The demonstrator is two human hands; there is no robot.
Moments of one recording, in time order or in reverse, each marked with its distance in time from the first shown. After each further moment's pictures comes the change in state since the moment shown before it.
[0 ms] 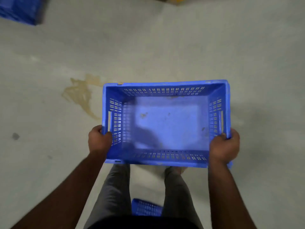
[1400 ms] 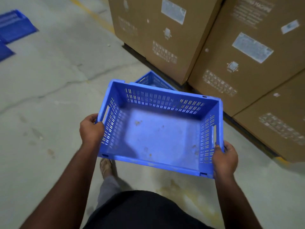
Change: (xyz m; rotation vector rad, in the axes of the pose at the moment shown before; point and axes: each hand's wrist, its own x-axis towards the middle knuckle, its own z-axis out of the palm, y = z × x) left_hand 0.753 0.020 -0.876 -0.714 0.450 -0.050; right_hand -0.689 -0.848 0.463 0.179 -0.494 -0.431
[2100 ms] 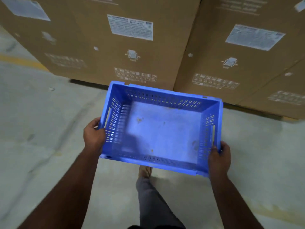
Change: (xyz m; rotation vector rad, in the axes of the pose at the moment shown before) left_hand 0.502 0.187 0.302 0.158 -0.549 0.131; right_hand 0.152 -0.174 0.382 0.144 0.420 0.312
